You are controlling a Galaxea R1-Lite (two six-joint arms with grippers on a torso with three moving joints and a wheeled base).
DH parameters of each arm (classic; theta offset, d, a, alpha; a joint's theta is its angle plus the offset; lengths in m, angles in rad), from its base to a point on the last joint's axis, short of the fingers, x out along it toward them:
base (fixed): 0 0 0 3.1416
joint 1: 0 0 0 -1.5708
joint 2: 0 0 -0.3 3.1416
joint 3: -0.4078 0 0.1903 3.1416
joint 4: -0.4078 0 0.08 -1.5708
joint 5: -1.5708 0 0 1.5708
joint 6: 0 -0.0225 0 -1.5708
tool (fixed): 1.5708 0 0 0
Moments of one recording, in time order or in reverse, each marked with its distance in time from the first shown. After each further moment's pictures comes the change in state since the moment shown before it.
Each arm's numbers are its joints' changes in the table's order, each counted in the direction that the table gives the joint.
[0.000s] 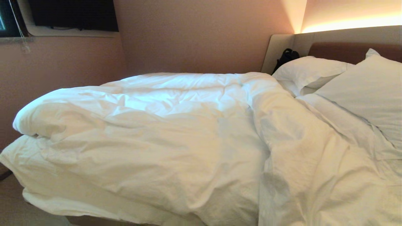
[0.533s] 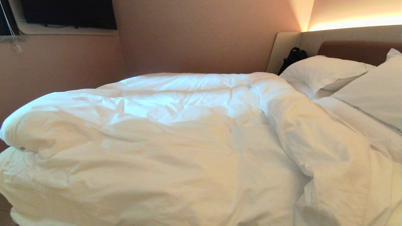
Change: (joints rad) left arm 0.000 0.000 0.000 -0.001 0.000 -0.004; right arm 0.001 0.000 0.000 -0.001 0.000 0.002
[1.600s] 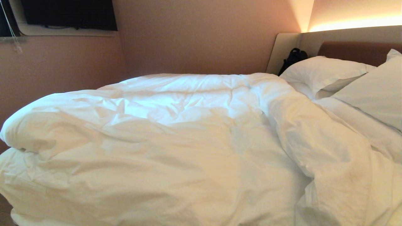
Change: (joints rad) left arm -0.001 0.000 0.000 0.001 -0.003 -0.001; right arm 0.000 -0.002 -0.089 -0.049 -0.060 0.069
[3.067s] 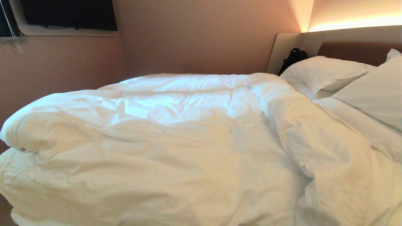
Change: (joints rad) left arm 0.000 0.000 0.000 0.000 0.000 0.000; right arm -0.156 -0.290 -0.217 -0.205 -0.101 -0.285
